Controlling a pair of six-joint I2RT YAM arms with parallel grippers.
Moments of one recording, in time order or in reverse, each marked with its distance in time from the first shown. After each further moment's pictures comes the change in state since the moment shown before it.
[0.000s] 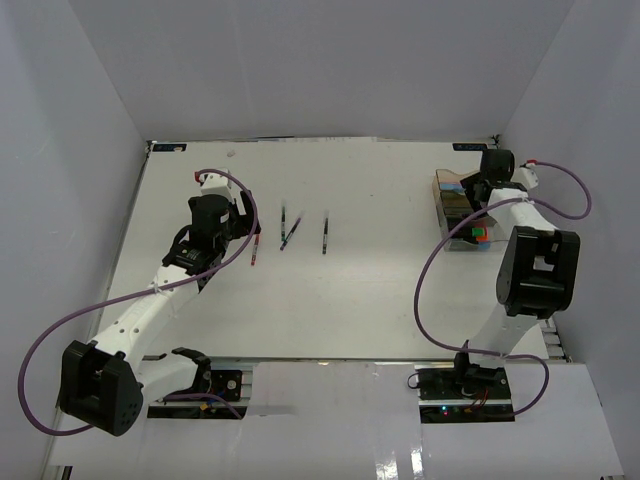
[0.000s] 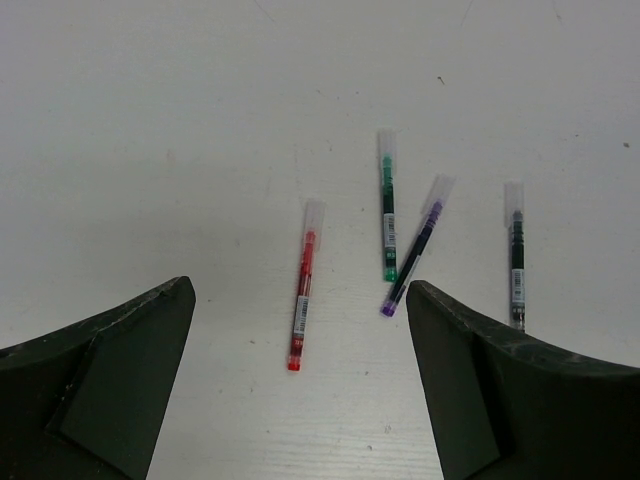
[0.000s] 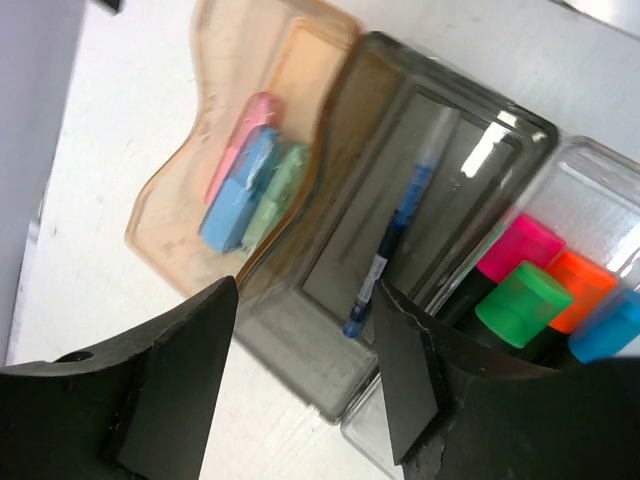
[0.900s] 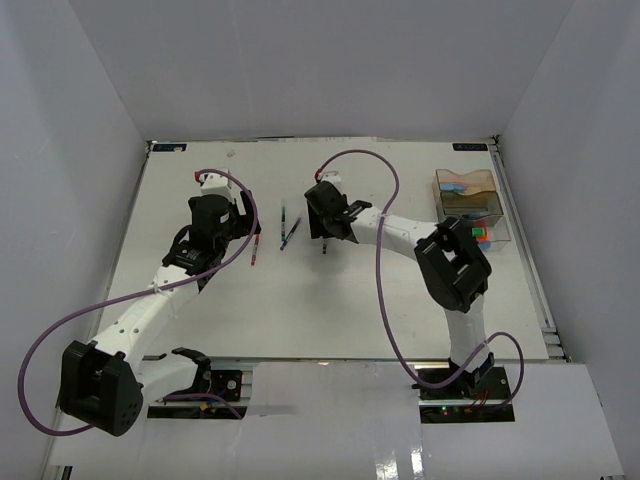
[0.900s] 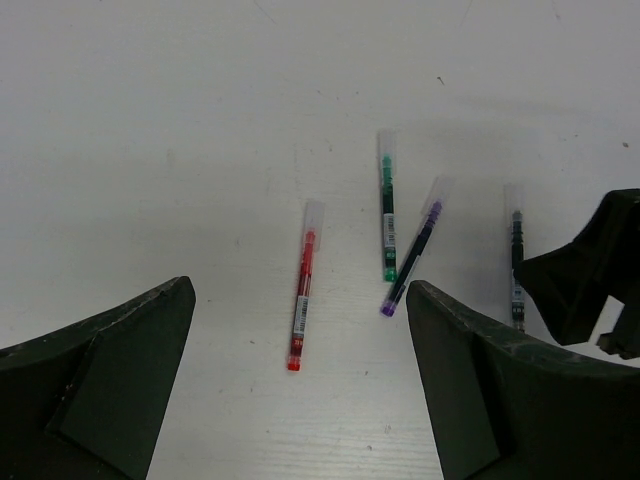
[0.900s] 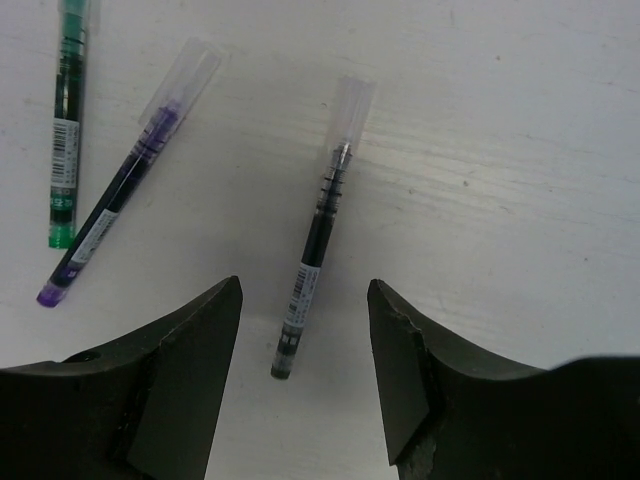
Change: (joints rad) left arm 0.000 -0.001 0.000 0.000 0.002 0.000; right arm 0.883 0.216 0.193 -0.015 0.061 -0.570
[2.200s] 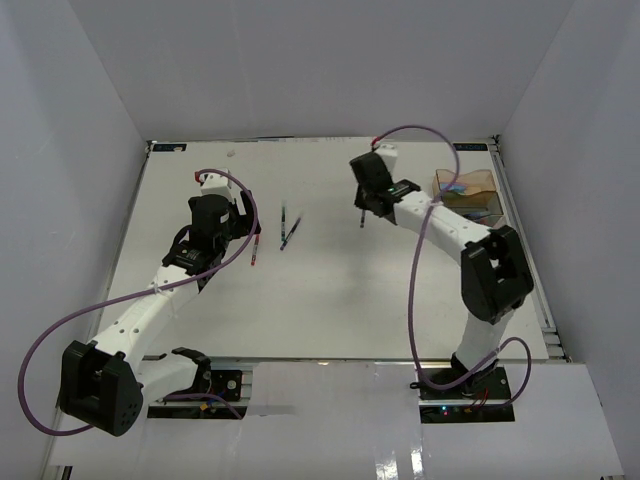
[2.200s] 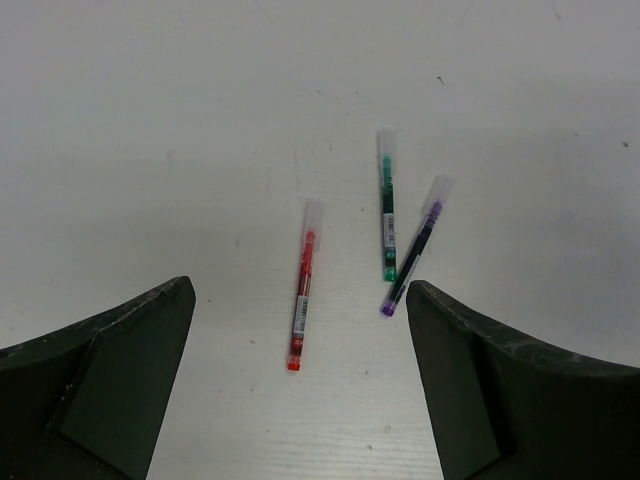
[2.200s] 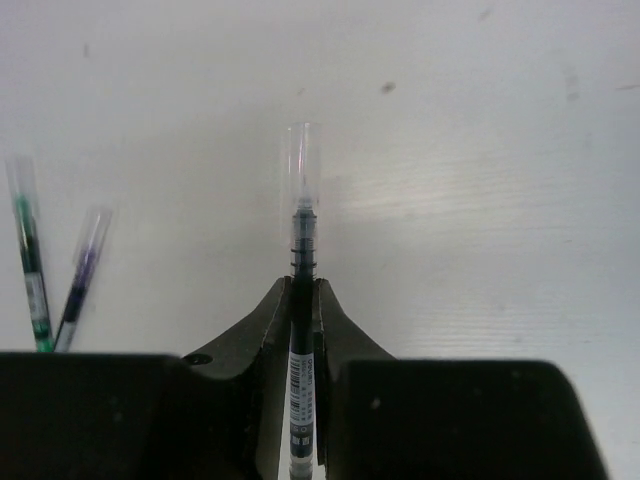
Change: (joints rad) left arm 0.000 0.000 0.000 0.000 0.000 0.000; right arm -0.126 -0.128 -0.012 -0.074 0.102 0.103
